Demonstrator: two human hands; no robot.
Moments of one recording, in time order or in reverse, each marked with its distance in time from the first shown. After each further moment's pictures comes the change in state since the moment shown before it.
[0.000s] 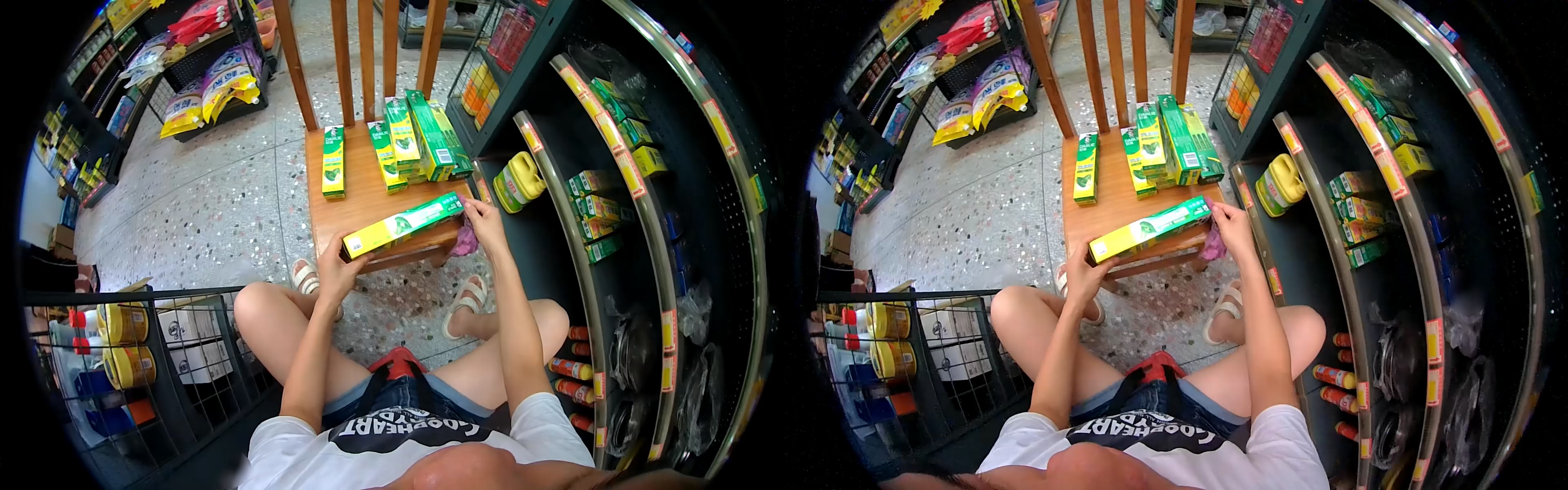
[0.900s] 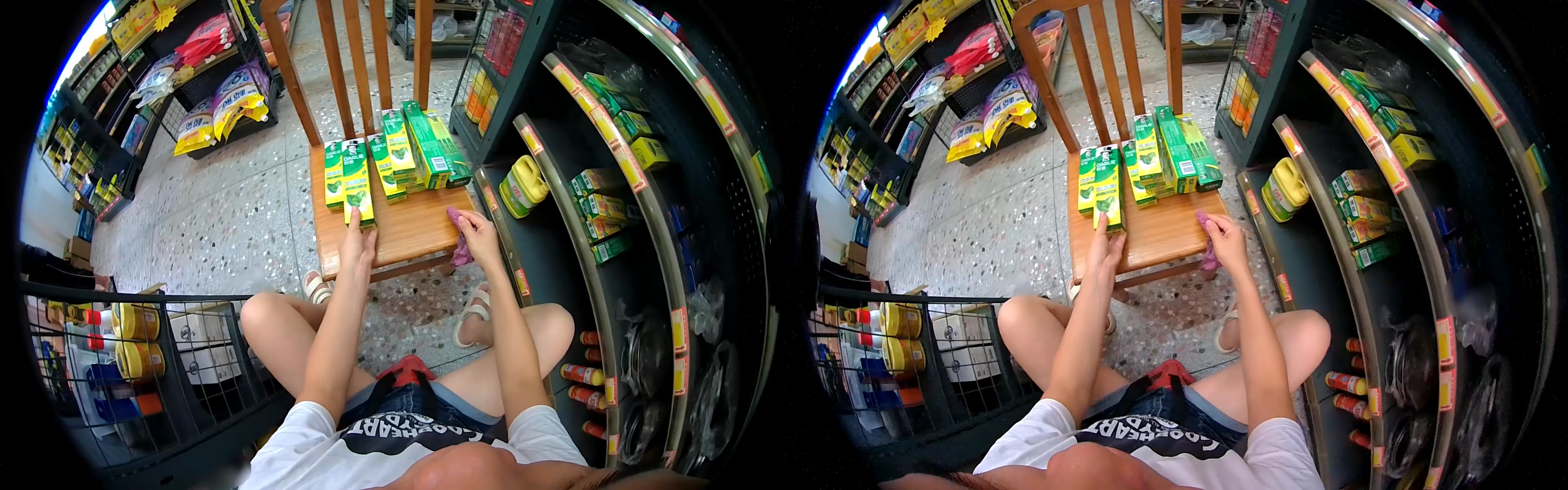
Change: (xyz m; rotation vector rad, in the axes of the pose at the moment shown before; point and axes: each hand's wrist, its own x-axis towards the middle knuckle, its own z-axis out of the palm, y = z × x) left_hand 0.080 -0.018 0.062 -1.174 0.347 -0.659; right_hand -0.013 0.013 0.010 -0.025 0.051 -0.269
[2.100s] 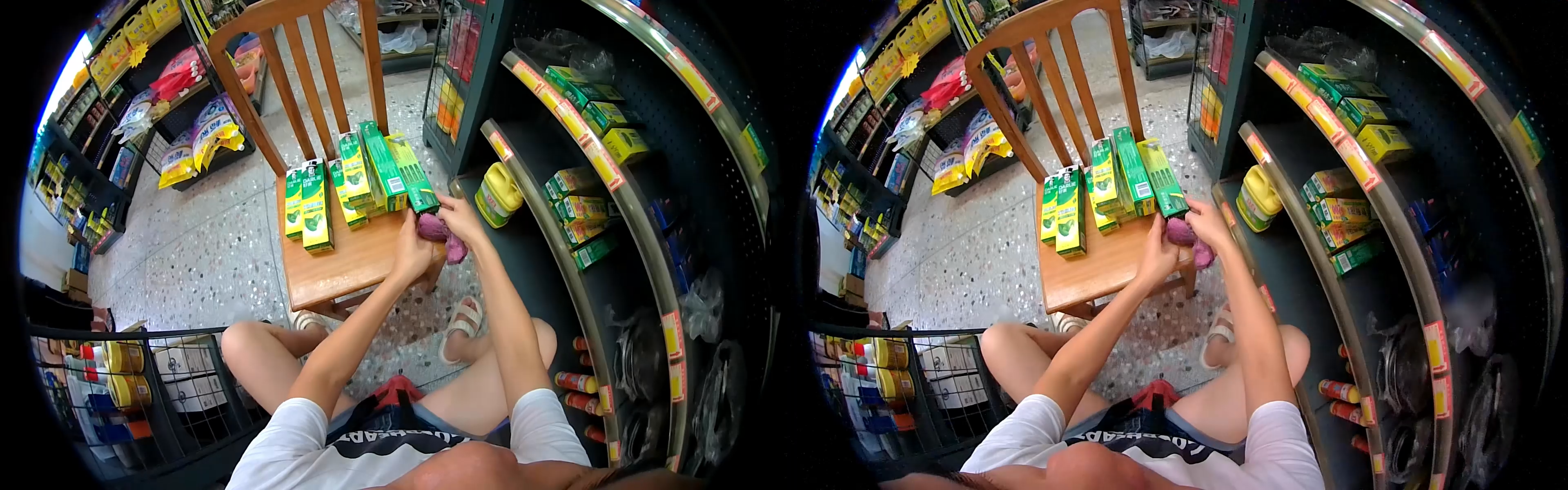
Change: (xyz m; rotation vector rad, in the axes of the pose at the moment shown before) left_hand -0.046 -0.115 0.109 1.146 -0.640 0.570; right_hand 0.080 0.012 -0.046 0.004 -0.189 0.276
